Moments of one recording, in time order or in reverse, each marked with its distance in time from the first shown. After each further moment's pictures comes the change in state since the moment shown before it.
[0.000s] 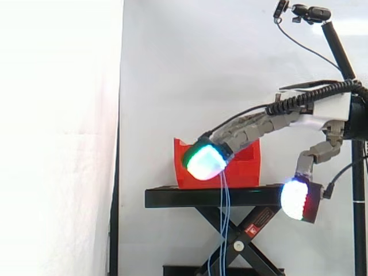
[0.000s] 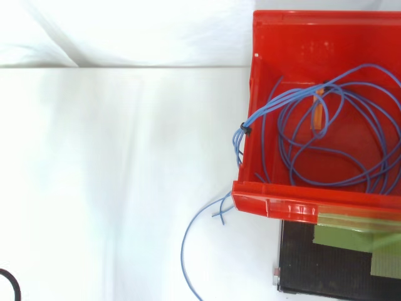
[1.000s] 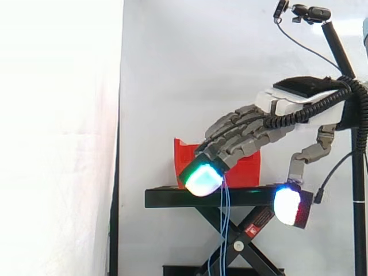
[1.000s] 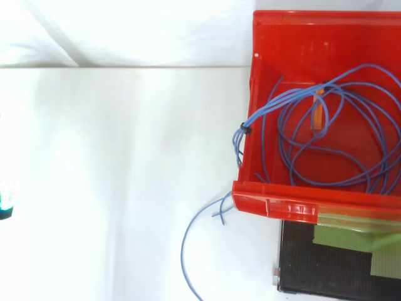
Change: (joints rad) arm -0.018 -0.064 0.208 -0.338 -0.097 -0.341
